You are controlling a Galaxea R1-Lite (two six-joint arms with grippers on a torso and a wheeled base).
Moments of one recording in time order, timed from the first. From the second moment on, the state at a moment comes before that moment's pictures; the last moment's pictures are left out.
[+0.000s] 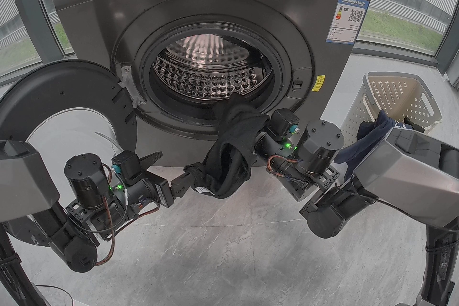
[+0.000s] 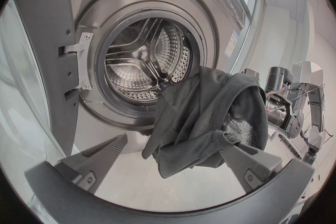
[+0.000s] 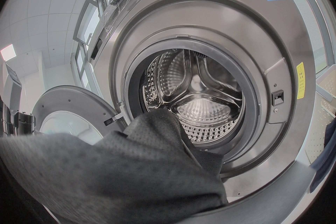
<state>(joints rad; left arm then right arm) -0.43 1.95 -0.38 -1.55 -0.13 -0.11 0.69 2.27 -1.10 -1.49 -0.10 0.12</state>
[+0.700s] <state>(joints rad) -0.49 1.96 -0.23 -1.55 -0.21 -0.03 0.65 2.30 -1.14 -1.48 -0.11 0.12</state>
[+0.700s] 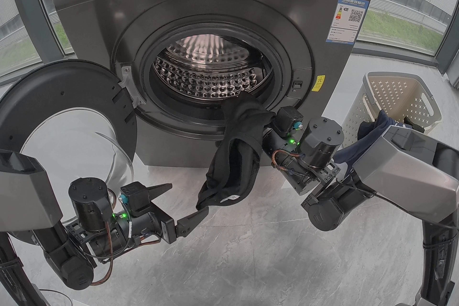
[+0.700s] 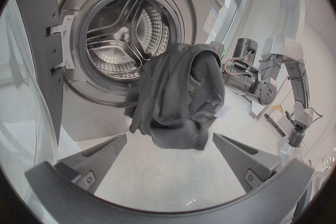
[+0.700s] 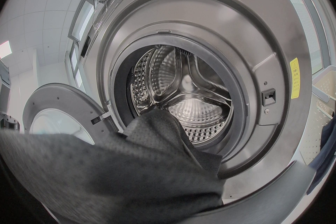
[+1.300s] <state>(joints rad) -0.51 2.00 -0.21 -1.55 -0.25 0.02 0.67 2.31 -1.12 -1.48 -0.12 0.12</state>
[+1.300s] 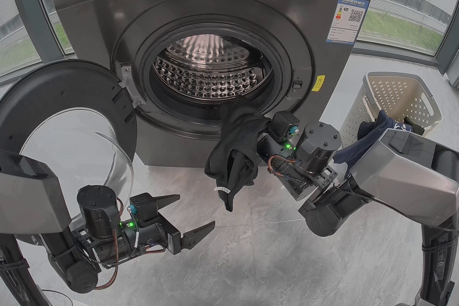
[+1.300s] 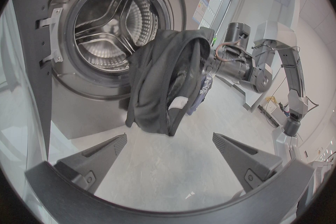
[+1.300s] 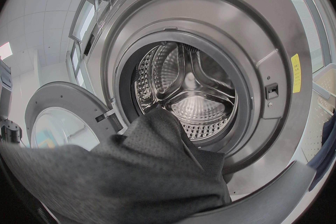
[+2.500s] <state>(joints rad) -0.47 2.21 -0.64 -1.55 -0.17 -0.02 0.85 2.27 -1.01 -1.49 -0.18 0.15</state>
